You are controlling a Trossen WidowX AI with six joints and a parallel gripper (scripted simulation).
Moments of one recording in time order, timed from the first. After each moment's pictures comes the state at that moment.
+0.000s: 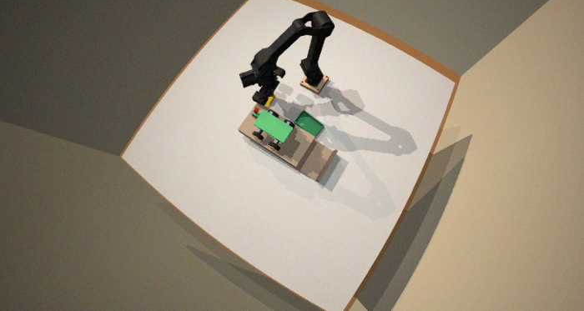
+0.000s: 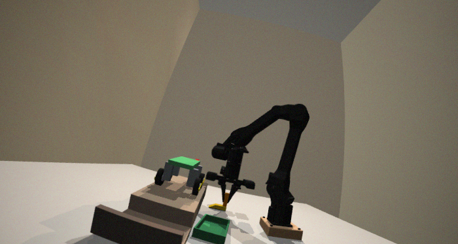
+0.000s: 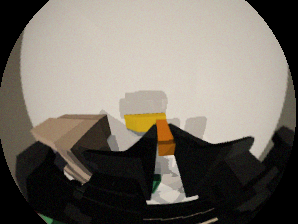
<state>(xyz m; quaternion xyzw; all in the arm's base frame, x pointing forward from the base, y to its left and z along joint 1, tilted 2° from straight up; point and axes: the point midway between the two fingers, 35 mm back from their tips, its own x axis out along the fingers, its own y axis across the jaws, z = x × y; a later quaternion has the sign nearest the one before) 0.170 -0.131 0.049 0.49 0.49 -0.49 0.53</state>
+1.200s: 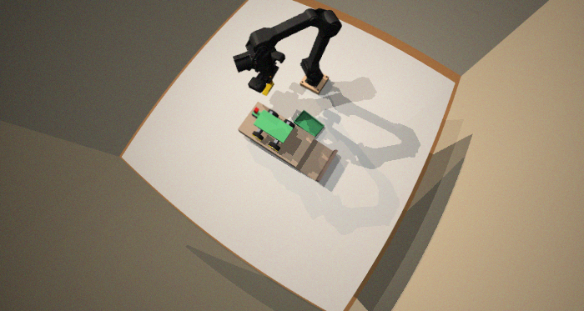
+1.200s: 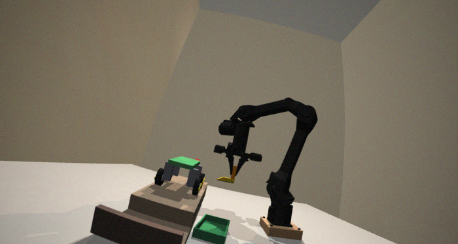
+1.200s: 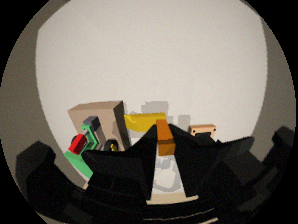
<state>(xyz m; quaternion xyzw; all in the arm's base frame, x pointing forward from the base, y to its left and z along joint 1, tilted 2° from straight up) 0.159 -0.123 0.156 0.49 0.49 -0.49 0.53</state>
